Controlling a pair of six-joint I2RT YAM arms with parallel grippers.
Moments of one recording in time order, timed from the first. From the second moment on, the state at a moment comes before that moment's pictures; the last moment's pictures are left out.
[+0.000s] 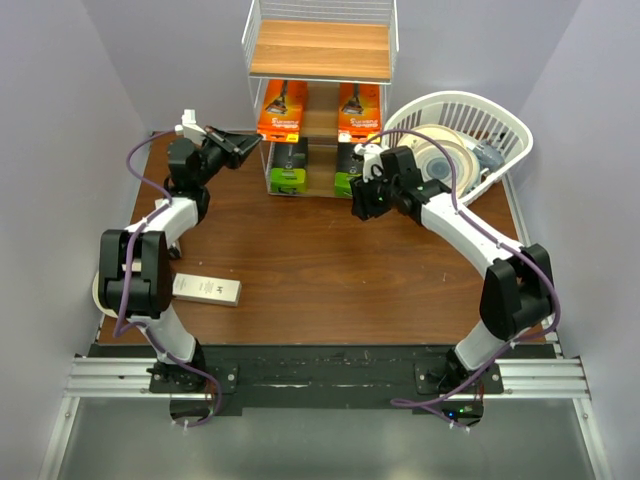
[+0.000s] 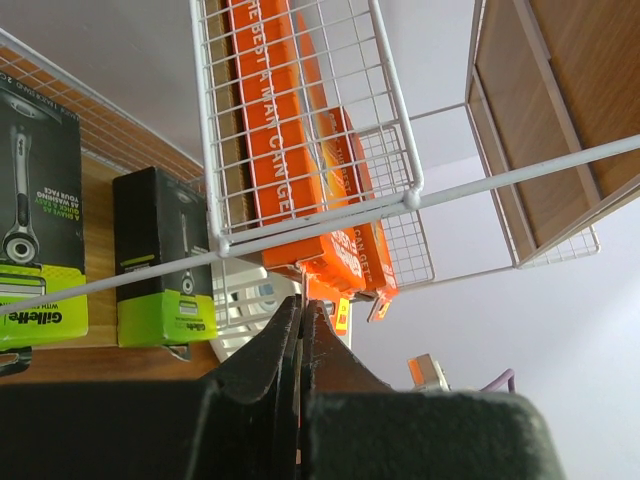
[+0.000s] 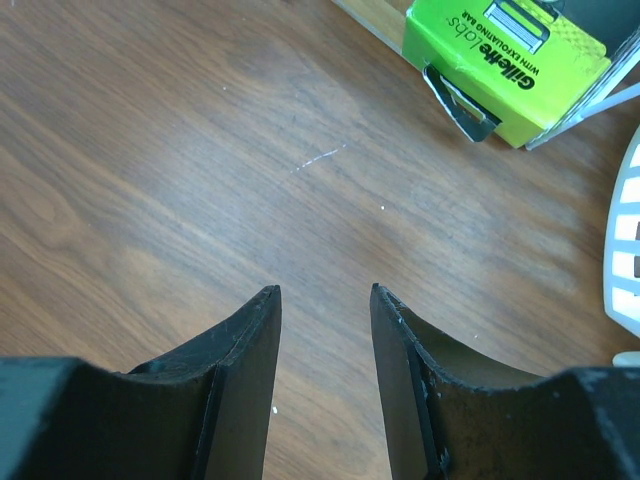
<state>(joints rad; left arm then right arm) -0.03 1.73 1.11 0.67 0.52 -1.28 0.44 1.63 1.31 -0.43 -0.21 -0.02</state>
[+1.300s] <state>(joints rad) 0.02 1.35 0.92 0.52 0.67 -1.11 0.48 1.66 1.35 -0.43 -0.23 -0.06</state>
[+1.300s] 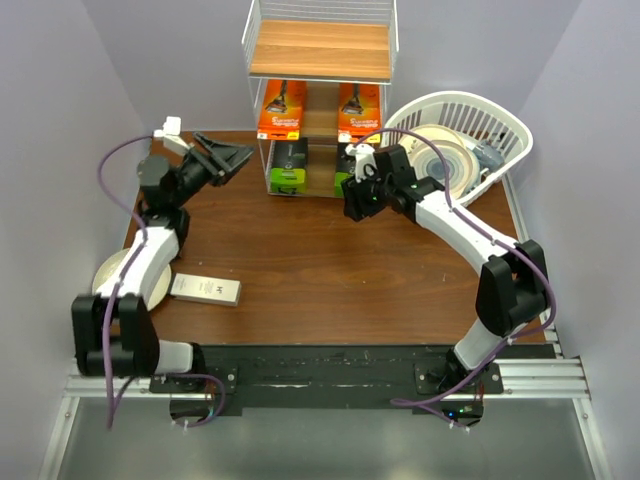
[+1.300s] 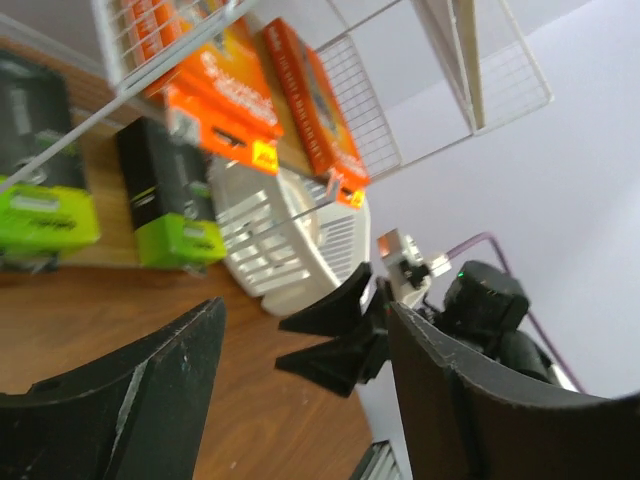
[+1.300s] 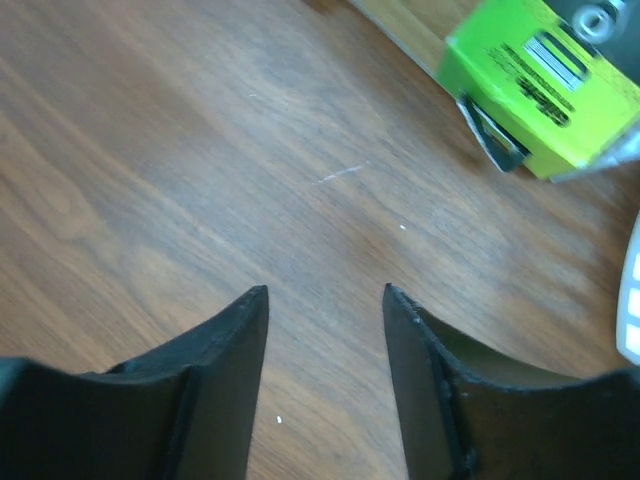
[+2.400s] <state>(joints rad) 0.58 0.98 0.88 -0.43 0.72 -0.63 1.20 2.10 1.64 -0.27 -0.12 -0.15</state>
